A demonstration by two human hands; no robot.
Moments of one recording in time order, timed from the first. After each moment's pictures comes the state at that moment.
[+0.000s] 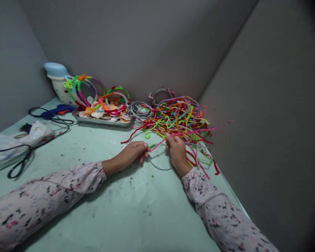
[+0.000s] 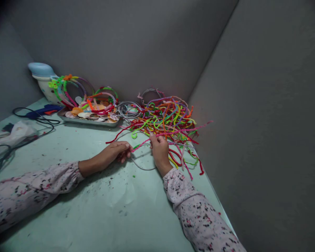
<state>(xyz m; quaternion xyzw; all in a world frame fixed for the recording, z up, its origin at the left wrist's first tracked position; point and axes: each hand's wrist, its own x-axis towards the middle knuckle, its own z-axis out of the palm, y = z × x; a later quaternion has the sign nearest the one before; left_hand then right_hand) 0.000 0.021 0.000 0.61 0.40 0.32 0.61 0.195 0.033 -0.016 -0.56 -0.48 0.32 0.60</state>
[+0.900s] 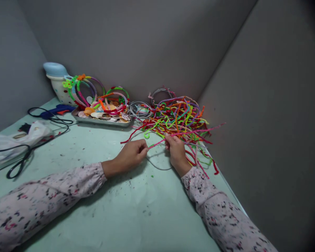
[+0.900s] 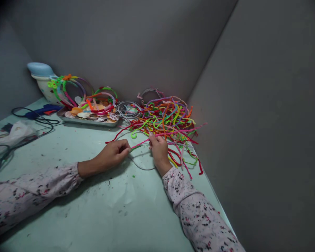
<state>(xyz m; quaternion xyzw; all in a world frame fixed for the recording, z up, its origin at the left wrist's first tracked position) -0.002 0.018 0.007 0.79 0.43 0.31 0.31 0.191 0.035 -0.010 -0.55 -0.43 0.39 0.60</state>
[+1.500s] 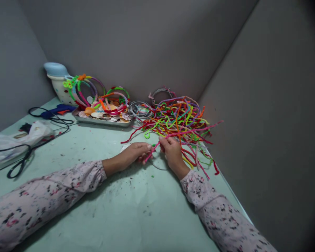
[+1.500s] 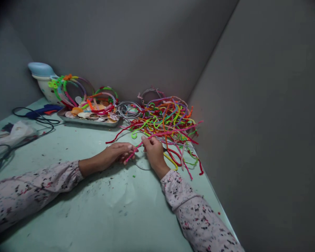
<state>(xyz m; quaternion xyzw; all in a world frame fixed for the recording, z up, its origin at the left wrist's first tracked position) 0.001 0.017 0.004 0.61 0.35 0.29 0.65 0.179 0.018 -0.006 -0.53 -0.54 0.34 0.56</state>
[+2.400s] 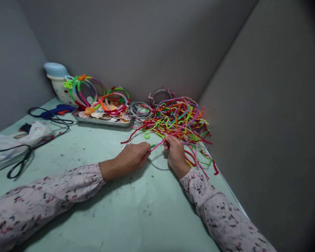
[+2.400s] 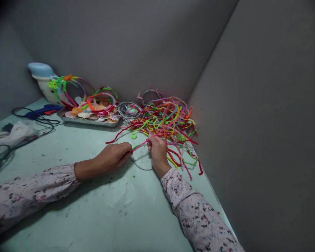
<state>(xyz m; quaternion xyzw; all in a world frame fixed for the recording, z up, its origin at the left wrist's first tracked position) -0.002 0.015 0.016 0.88 0.39 0.21 0.15 0.185 0.037 -0.011 -0.49 -0.40 0.43 0.64</state>
